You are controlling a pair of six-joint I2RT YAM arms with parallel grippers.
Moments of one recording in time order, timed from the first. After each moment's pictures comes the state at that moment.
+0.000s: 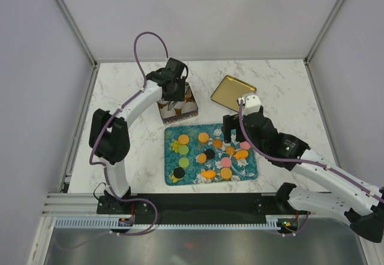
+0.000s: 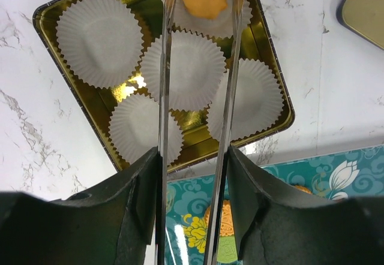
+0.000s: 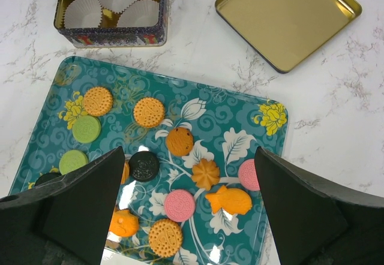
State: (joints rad) left arm -0.50 1.89 1.64 -0.72 -0.20 -0.35; right arm 0.87 0.94 0.90 -0.49 0.43 0.35
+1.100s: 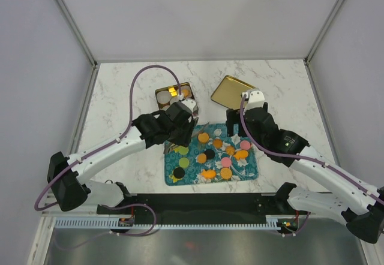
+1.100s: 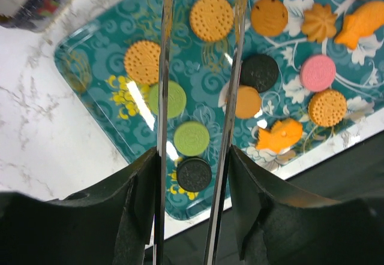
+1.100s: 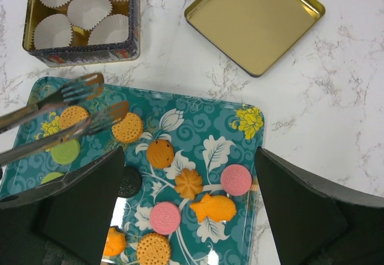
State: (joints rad) left arm -0.88 1.33 1.17 -0.77 -0.20 -0.39; right arm 0.81 0.97 0.92 -0.49 0.46 0.35
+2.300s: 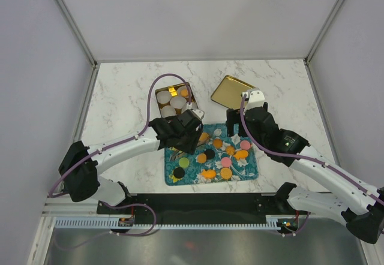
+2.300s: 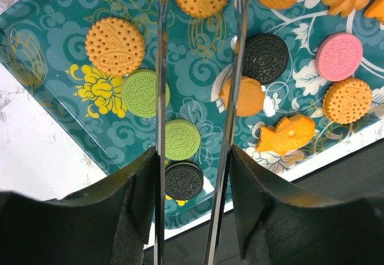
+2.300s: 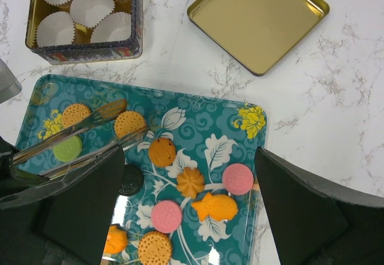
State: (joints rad) left arm -0.94 1.45 1.09 -0.70 -0.16 -0.44; right arm 0.79 0.97 0.92 -0.49 0.45 0.35
